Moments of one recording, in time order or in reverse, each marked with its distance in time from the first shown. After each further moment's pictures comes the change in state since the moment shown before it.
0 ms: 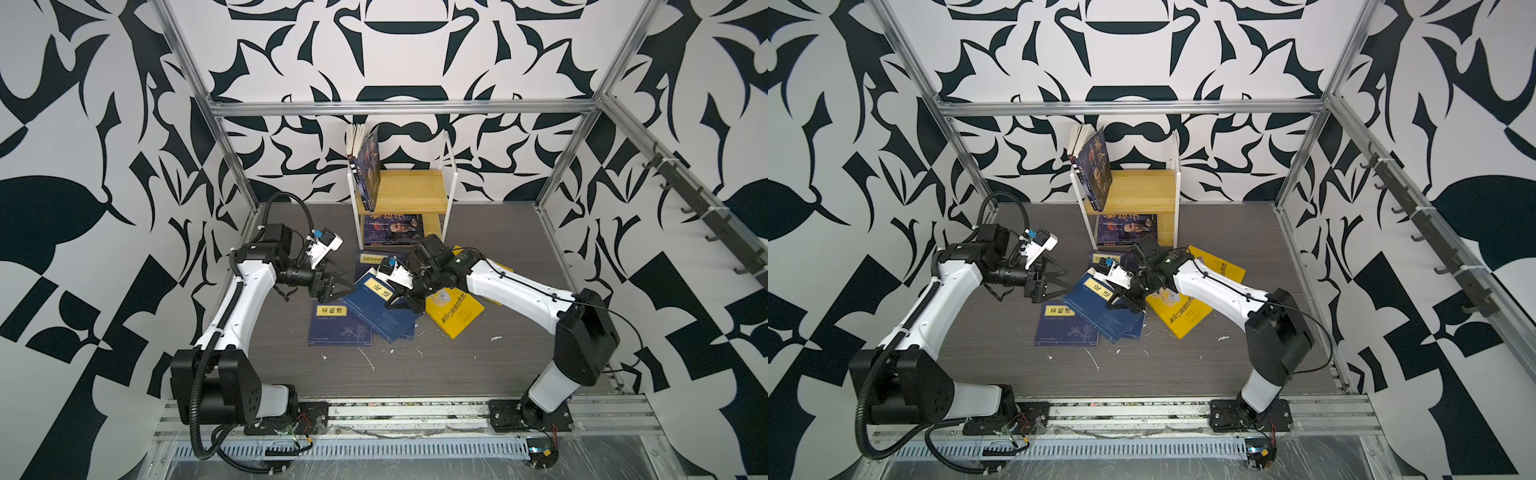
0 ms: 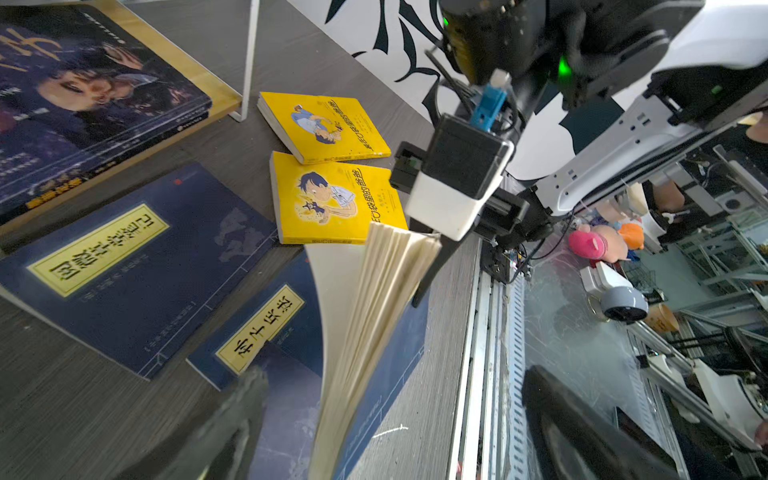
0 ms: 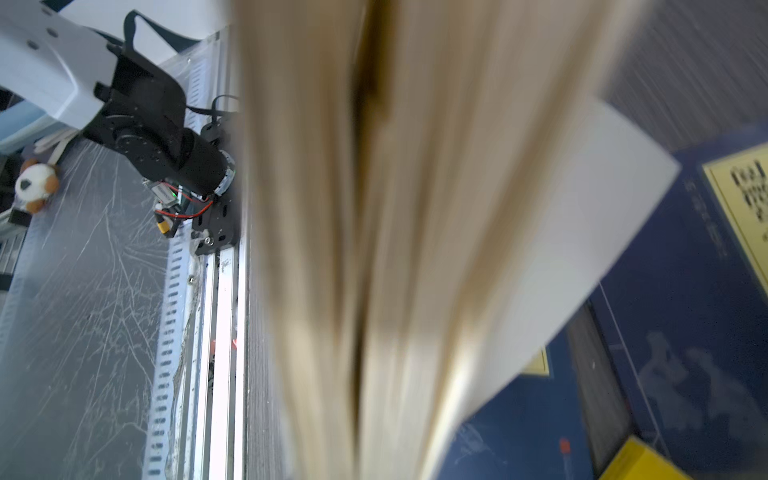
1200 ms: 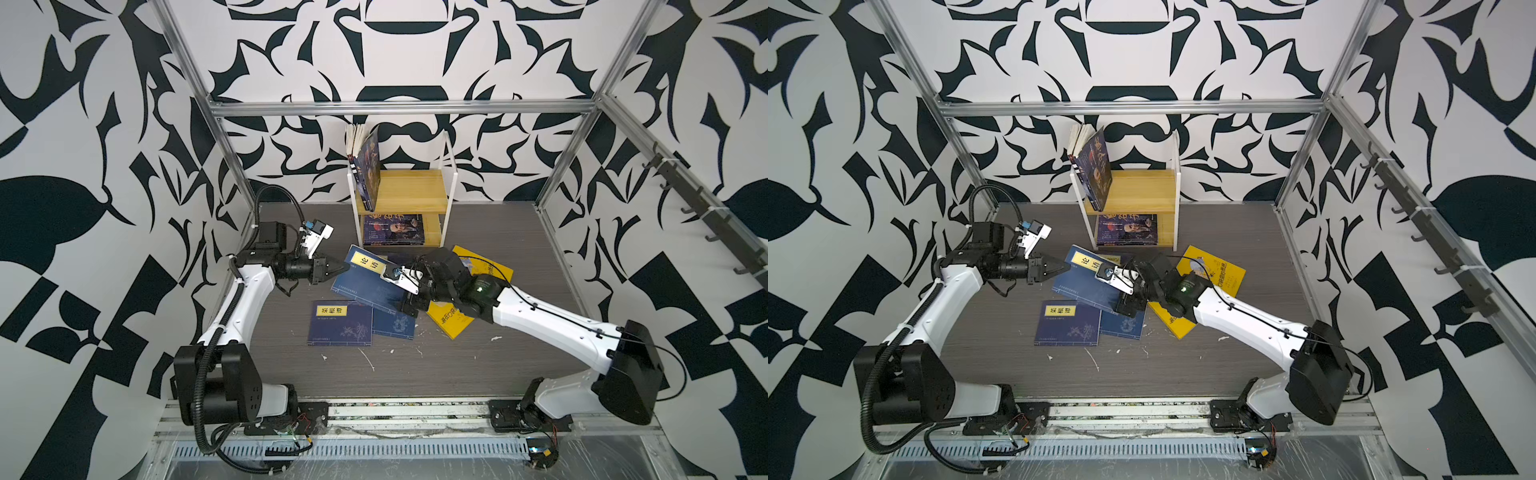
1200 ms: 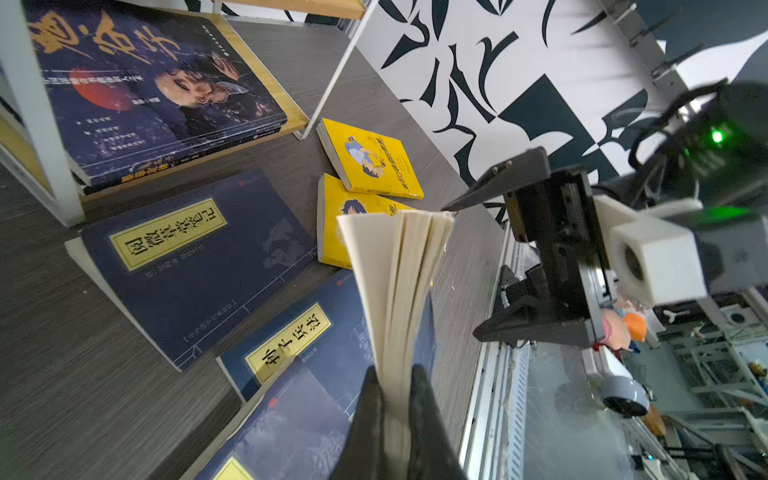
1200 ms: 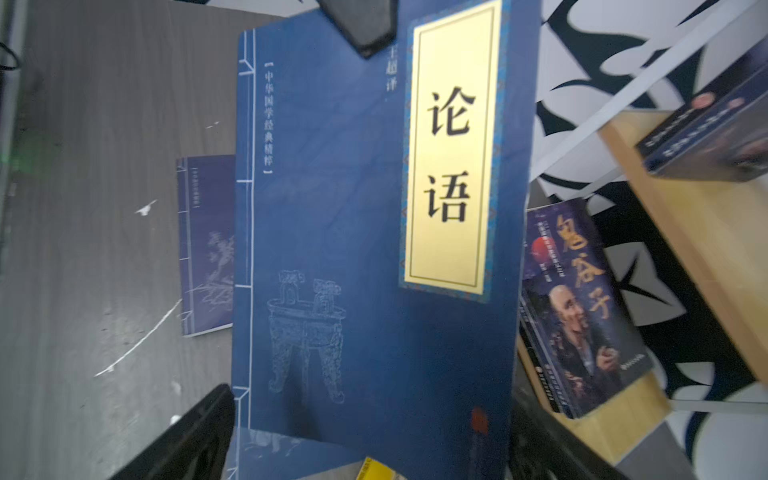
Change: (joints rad) left arm 0.058 0.004 -0.088 0.423 0.007 -0.523; right arm 0.155 -0.303 -0.289 0.416 0.642 -0.105
